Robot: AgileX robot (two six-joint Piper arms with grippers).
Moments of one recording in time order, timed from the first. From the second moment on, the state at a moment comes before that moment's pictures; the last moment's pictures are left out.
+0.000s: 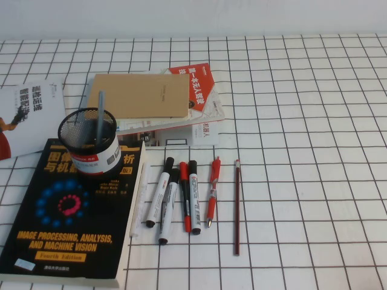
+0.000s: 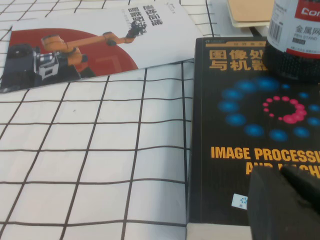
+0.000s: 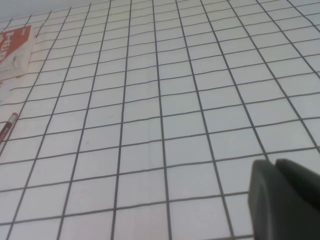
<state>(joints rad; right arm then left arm) 0.03 -0.01 0.03 0.07 0.35 0.13 0.03 -0.01 0.02 -0.07 0.38 0.12</state>
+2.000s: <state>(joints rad) 0.03 -0.01 0.03 0.07 0.35 0.13 0.03 -0.01 0.02 -1.01 0.06 -0.02</state>
